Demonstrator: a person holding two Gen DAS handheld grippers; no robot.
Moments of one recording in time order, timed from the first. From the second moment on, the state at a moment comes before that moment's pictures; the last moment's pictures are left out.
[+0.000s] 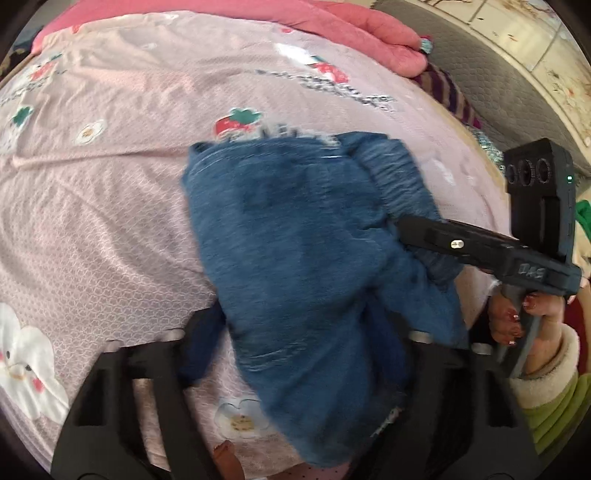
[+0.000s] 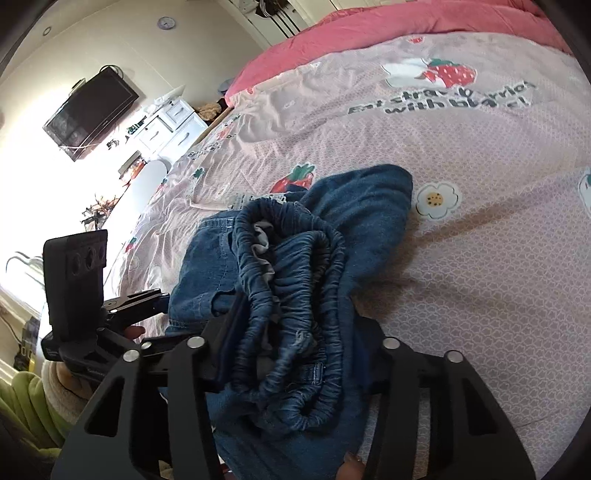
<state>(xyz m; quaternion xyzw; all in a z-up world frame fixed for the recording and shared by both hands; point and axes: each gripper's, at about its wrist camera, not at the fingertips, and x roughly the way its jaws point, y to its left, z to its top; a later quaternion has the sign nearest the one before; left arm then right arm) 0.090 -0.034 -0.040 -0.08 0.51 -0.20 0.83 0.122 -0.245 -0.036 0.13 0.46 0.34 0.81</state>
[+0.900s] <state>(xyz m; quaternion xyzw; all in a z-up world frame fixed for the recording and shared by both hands) 0.135 0.006 0.031 -0.04 0.40 -0.14 0.90 0.183 -0.186 0.035 0.07 0.35 0.35 0.87</state>
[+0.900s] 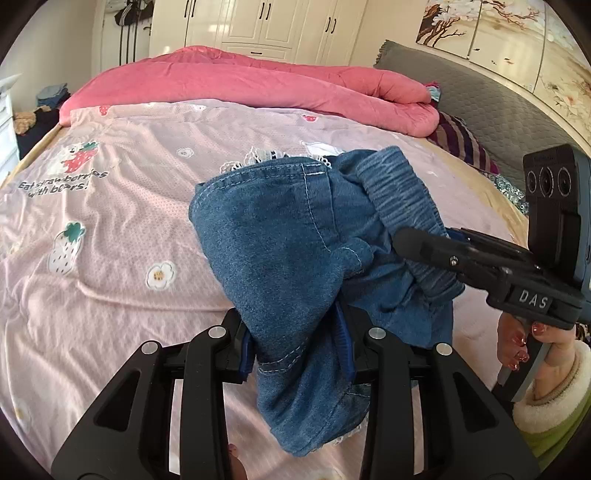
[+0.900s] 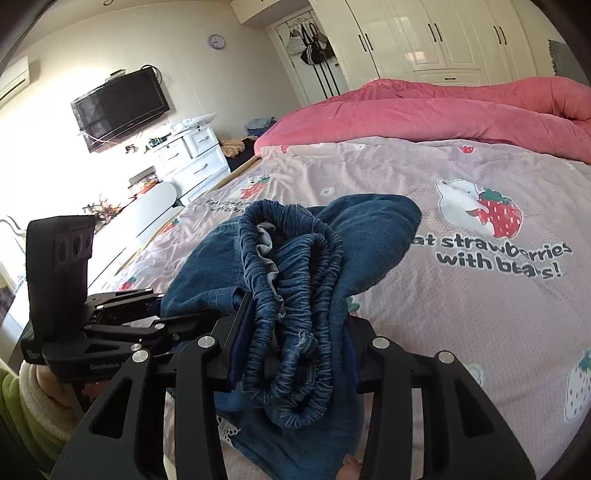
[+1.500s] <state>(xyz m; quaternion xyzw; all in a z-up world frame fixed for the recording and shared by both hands) 0.175 0.009 -0.018 -0.05 0.44 -0.13 0.88 0.221 -0.178 -0.026 0.08 0.42 0.29 0.85</state>
